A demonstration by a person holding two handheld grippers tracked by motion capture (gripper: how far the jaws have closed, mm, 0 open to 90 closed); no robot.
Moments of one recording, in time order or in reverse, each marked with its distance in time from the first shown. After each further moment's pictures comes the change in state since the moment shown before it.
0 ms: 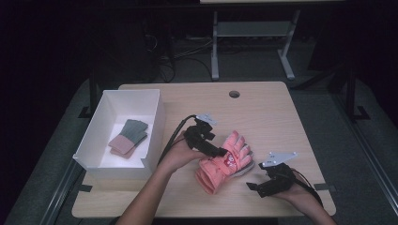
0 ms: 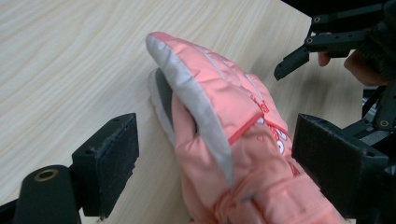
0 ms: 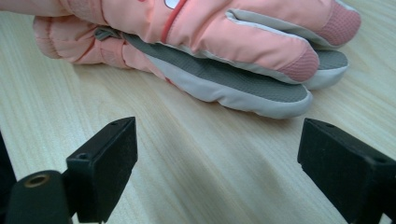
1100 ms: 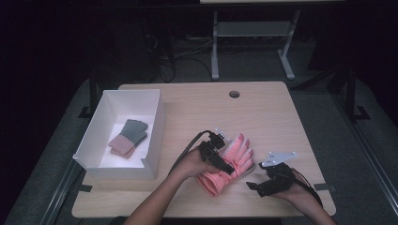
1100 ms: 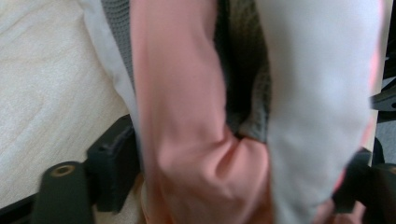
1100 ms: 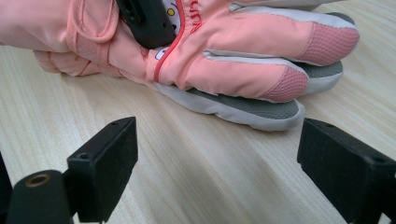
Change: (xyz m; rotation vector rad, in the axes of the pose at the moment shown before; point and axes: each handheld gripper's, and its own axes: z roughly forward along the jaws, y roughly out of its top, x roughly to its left) left arm 0.002 -0.023 0.068 0.259 -0.121 -0.083; right arm 0.001 0.001 0.001 0.006 -0.013 -0.005
